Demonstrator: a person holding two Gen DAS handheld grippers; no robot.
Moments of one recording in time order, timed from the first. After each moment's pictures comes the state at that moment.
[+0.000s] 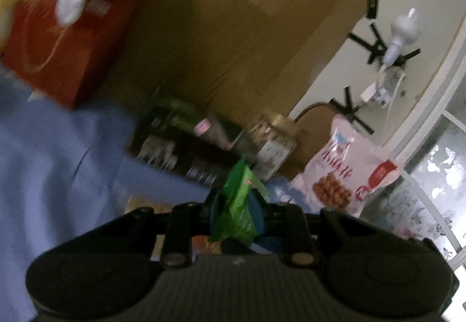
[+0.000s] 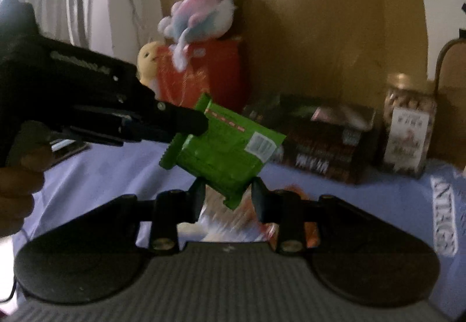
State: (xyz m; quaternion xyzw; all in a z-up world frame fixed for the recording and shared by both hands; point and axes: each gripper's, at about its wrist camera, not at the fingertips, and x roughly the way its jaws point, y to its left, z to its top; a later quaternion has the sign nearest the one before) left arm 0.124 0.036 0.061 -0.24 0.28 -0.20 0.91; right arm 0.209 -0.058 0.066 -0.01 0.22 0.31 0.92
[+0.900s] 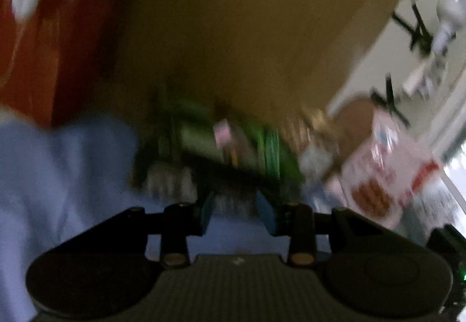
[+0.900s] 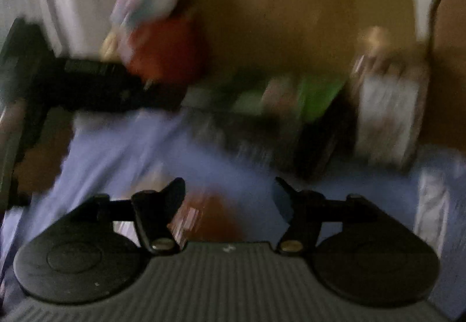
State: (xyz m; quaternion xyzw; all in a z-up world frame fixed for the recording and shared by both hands) left arm 0.213 0.031 0.015 -0.21 0.35 -0.19 0.89; right arm 0.289 -0.114 0.043 0.00 0.32 0.34 0.88
